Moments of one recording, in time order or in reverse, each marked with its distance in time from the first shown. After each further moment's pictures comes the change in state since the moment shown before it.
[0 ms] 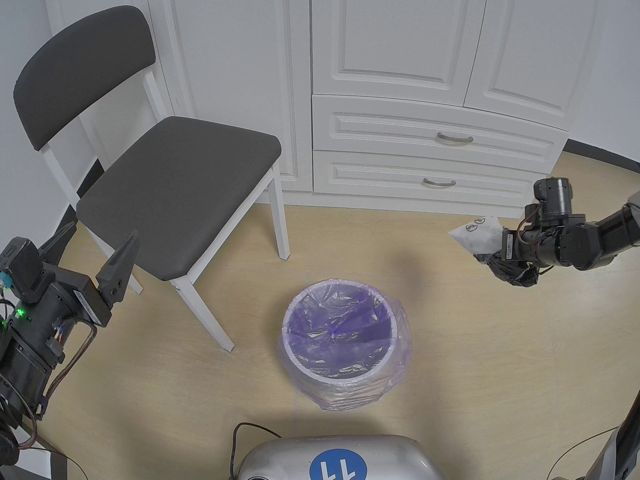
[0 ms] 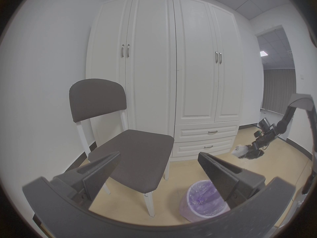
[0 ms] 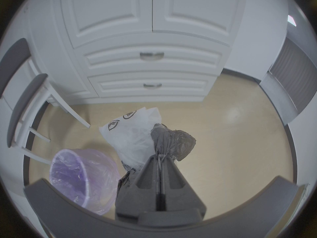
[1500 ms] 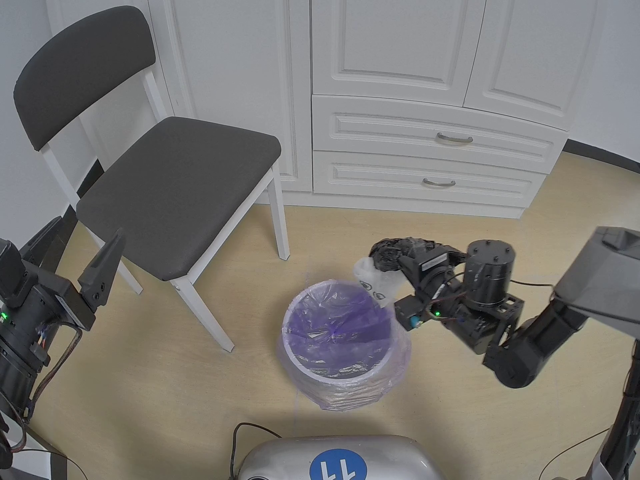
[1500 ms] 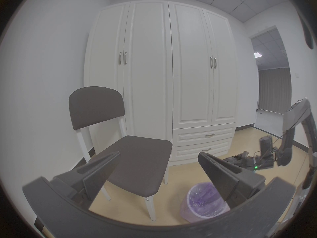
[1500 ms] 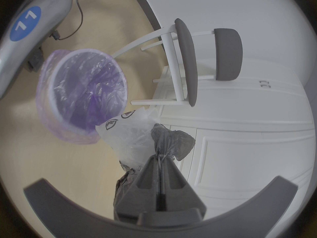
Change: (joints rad) left arm 0.018 -0.075 0.013 0.013 -0.050 0.041; right arm 0.484 0.092 0.417 -0.948 -0.028 -1.833
